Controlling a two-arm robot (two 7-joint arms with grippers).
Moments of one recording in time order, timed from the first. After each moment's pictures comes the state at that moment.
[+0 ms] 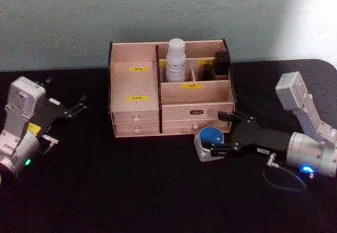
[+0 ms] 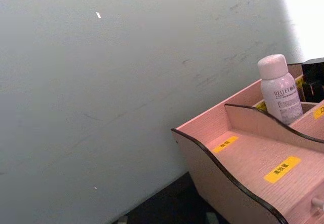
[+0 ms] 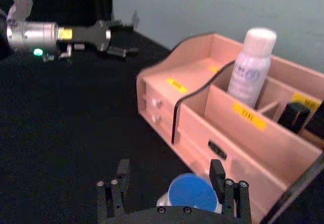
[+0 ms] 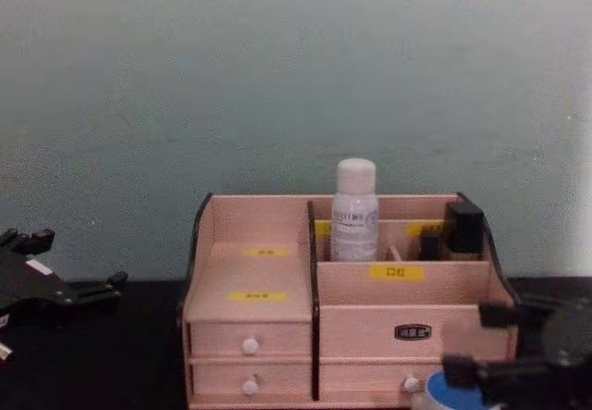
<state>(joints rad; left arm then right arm) -0.20 0.60 0.45 -1.41 -0.25 -0.12 0.03 0.21 0.64 -0.45 -1.55 0.47 0.10 0.64</state>
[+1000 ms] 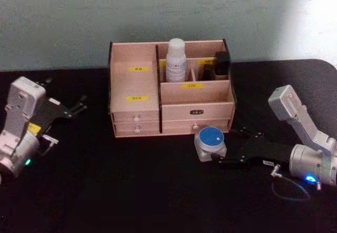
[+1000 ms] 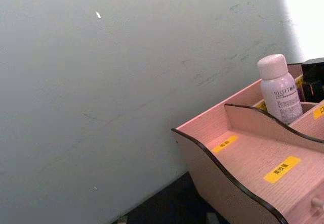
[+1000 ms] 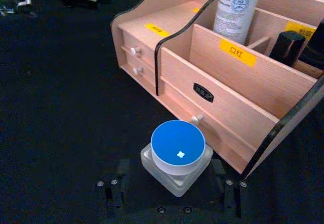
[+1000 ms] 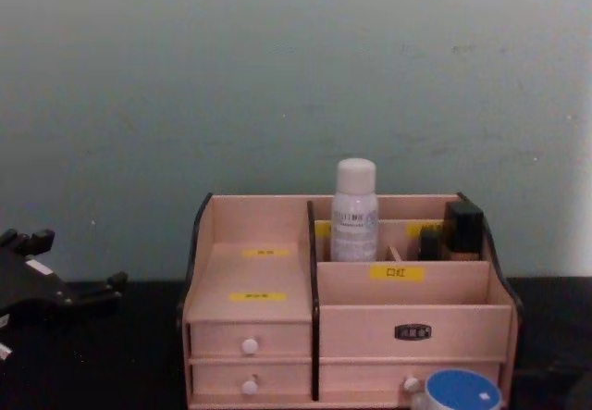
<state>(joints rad) -0.20 0.60 0.45 -1.41 -0.25 -0.12 0.03 0.21 0.67 -0.49 -1.53 0.45 0.22 0.56</state>
